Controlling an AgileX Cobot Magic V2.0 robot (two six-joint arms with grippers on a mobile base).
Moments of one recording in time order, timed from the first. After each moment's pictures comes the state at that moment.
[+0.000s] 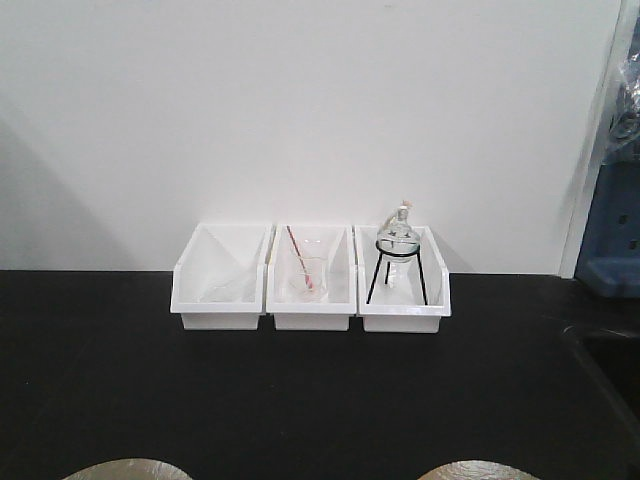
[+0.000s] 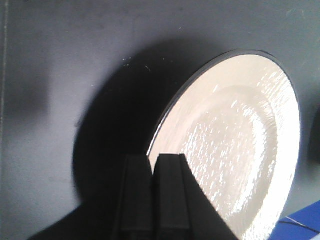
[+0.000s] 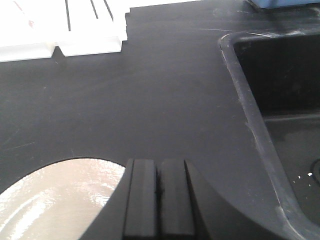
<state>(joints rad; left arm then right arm) 0.45 1.82 -1.20 -0.71 1.18 0.63 -0.06 0.92 -0.52 0.19 0.19 -0.13</state>
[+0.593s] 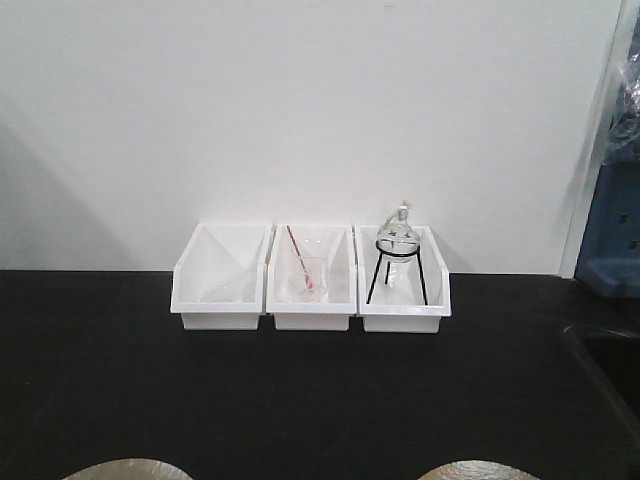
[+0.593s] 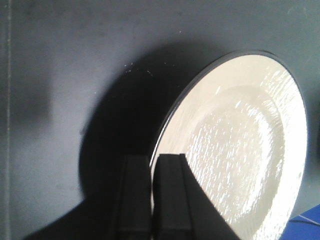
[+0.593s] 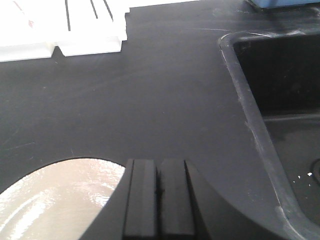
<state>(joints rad) 0.45 1.82 -1.20 -0.71 1.18 0.69 -0.06 0.92 -0.52 0.19 0.19 -0.13</state>
